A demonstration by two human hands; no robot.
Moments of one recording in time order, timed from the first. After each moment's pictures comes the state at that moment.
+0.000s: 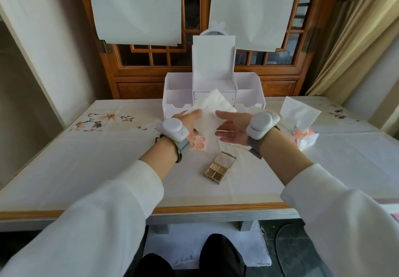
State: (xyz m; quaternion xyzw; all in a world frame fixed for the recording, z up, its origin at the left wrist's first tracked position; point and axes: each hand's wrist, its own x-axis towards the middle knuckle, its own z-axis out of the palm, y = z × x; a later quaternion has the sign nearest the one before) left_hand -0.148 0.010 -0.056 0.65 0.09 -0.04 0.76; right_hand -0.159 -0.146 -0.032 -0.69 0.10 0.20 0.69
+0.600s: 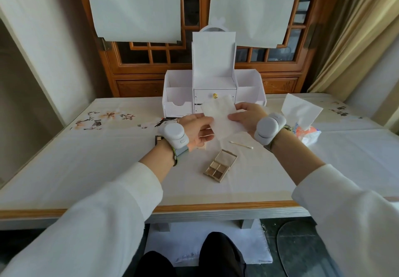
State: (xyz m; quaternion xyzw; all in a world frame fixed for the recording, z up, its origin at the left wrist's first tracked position) left_hand -0.161 -0.007 -0.059 0.62 0.05 -0.11 0.77; right_hand -0.150 -0.168 -0.032 -0.80 0.04 0.00 0.60
